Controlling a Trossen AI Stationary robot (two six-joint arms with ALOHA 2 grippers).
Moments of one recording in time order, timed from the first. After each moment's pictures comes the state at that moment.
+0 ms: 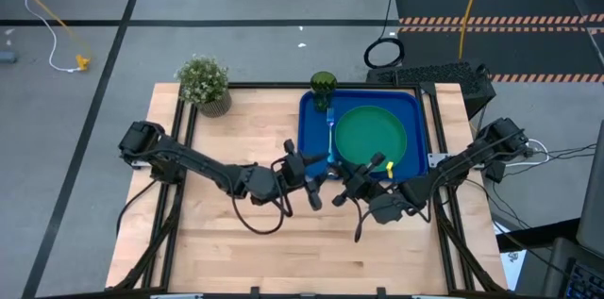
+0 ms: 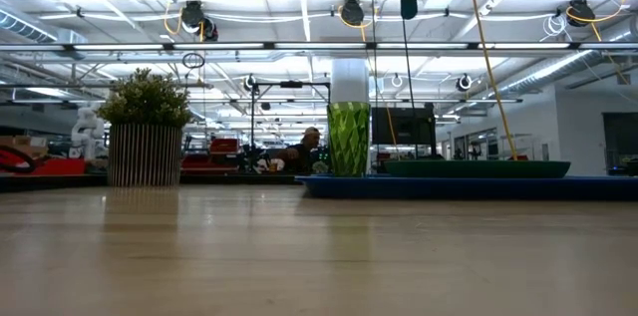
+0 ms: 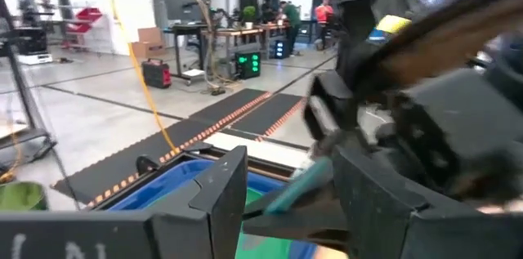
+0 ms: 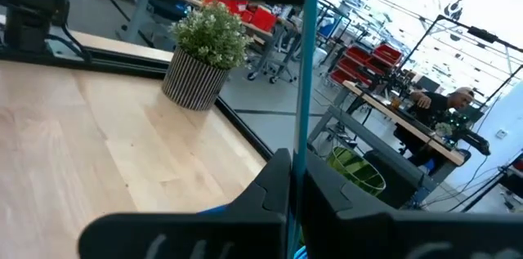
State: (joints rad) left arm -0.32 1.73 1.20 0.59 -0.72 0.00; right arm 0.50 1.47 0.82 0.36 1.32 -0.17
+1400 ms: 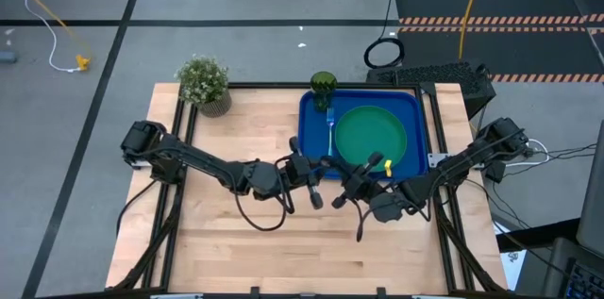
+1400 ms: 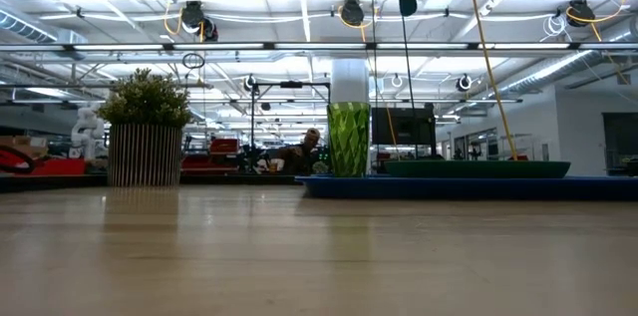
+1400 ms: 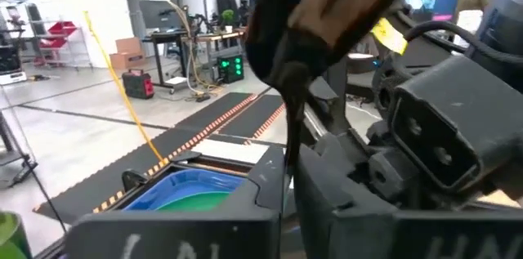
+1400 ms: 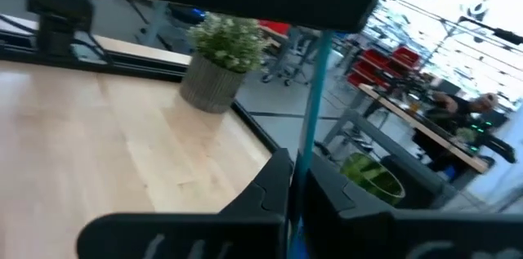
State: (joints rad) left arm -0.28 1.75 1.20 0.61 -0.62 0.07; right arm 0.50 1.47 0.82 0.39 1.25 -0.20
